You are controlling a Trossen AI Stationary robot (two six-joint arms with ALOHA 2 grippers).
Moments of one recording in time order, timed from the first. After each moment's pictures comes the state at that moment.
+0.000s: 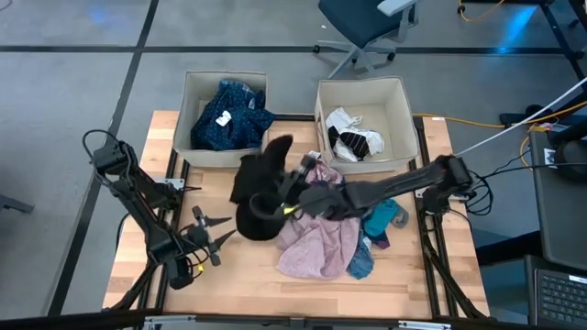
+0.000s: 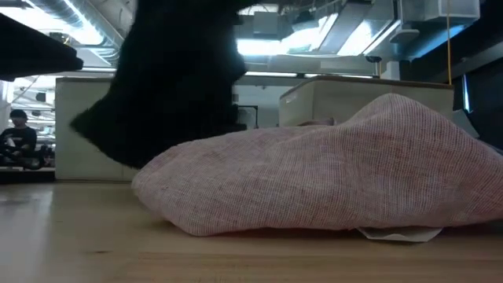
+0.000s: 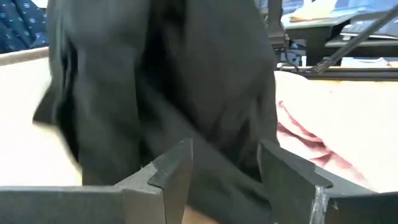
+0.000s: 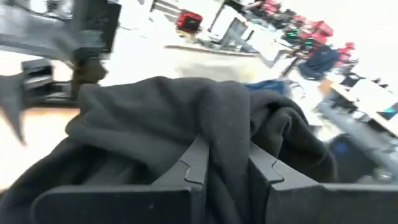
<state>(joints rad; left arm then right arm) -1.07 1.47 0.56 -0.33 -1.52 -1.17 0.25 1.82 1.57 -0.06 0.84 -0.20</state>
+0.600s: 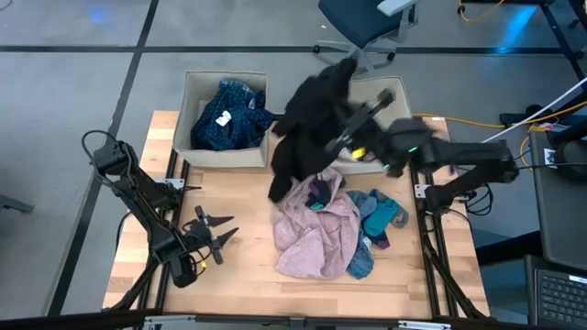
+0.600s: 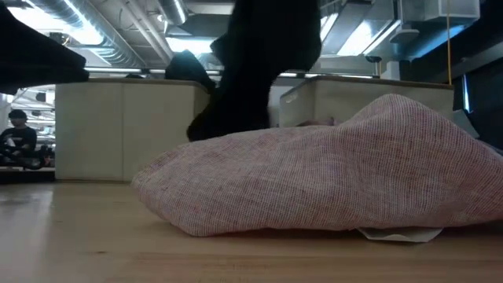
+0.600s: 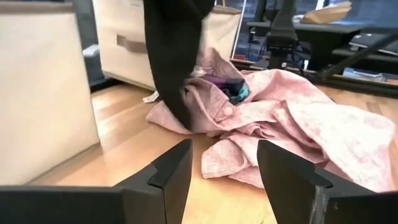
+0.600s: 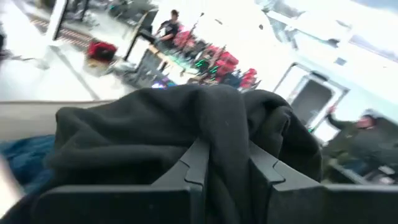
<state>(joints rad) -1.03 1.47 0.56 -0.32 -1.46 -1.30 0.11 1.38 1.57 -0.07 0.98 -0.58</state>
